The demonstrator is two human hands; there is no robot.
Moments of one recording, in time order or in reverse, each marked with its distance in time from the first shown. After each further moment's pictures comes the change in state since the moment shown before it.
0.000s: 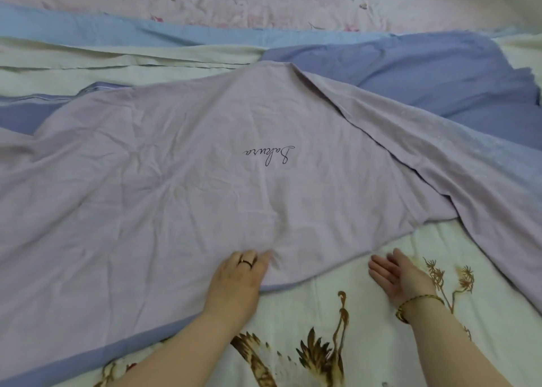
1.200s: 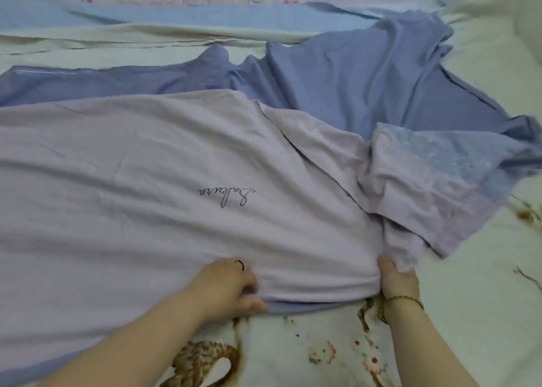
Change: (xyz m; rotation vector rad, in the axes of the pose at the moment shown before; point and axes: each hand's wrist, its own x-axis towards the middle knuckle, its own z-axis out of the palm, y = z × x) left_hand 0.005 0.124 0.011 -0.024 -0.296 0.286; right_hand 0.009 -0.016 -0.153 -0.318 0.291 -0.197
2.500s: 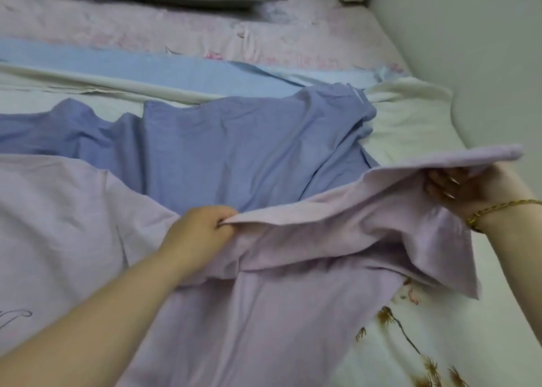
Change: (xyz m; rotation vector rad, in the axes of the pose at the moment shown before) left_hand 0.299 0.115 -0.180 -0.479 0.456 -0.394; right_hand 0.281 -0.359 -0.113 0.198 -0.544 -0.340
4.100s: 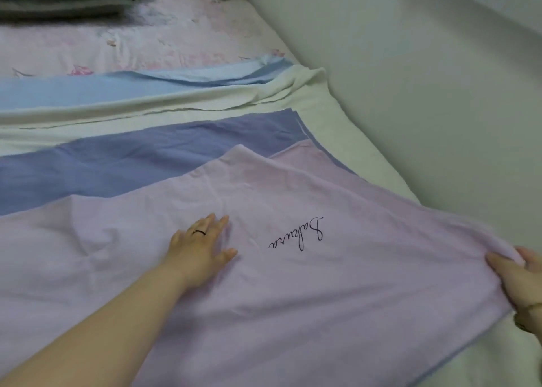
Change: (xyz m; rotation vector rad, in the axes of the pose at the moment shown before) left_hand 0.038 0.082 0.103 0.457 -0.340 0.152; right_hand -0.141 0.069 -0.232 -0.740 0.836 0.137
